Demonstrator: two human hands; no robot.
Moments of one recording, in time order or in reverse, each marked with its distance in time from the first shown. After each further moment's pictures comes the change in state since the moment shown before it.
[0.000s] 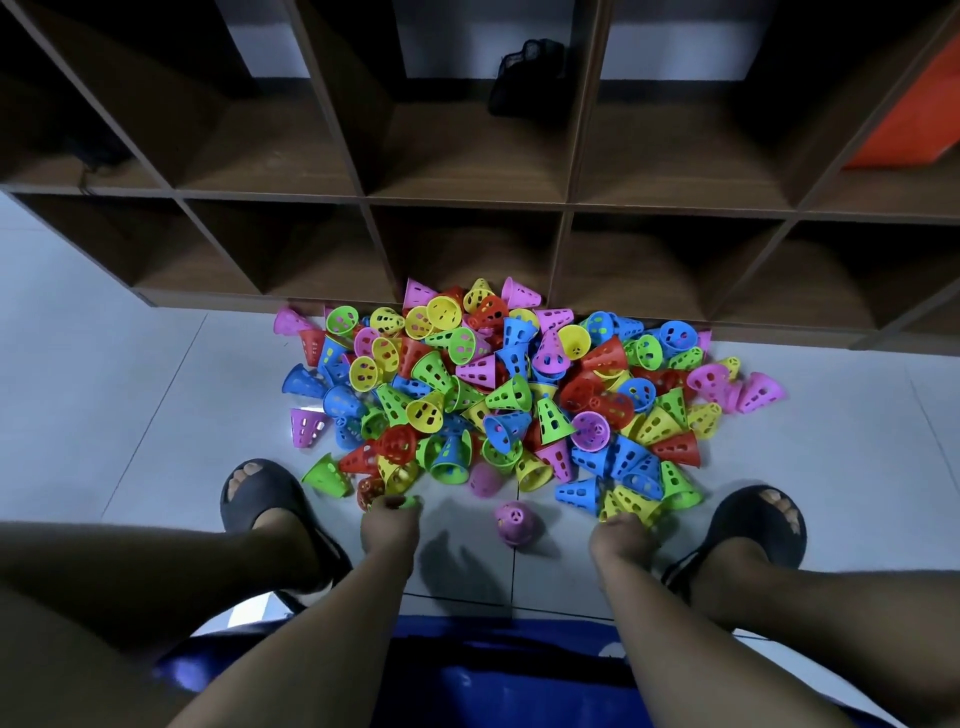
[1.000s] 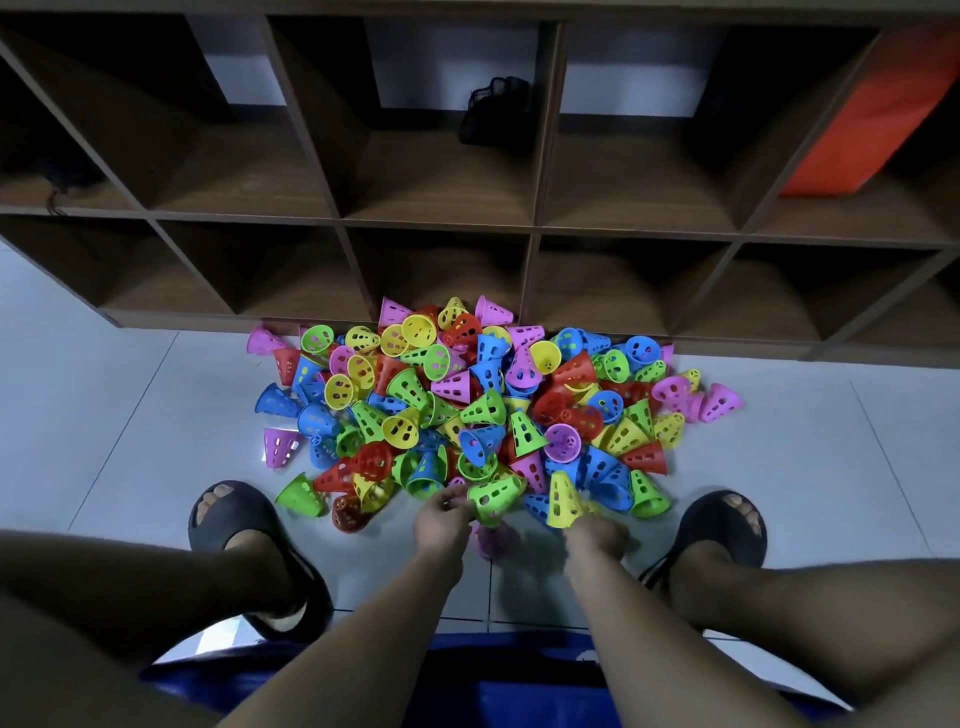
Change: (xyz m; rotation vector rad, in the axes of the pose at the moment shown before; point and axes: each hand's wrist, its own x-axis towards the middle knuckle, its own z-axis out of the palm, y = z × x) left_hand -0.068 0.036 0.073 -0.328 -0.325 0.108; right_hand -0.022 -0.034 -0.021 0.541 -0.030 0.262
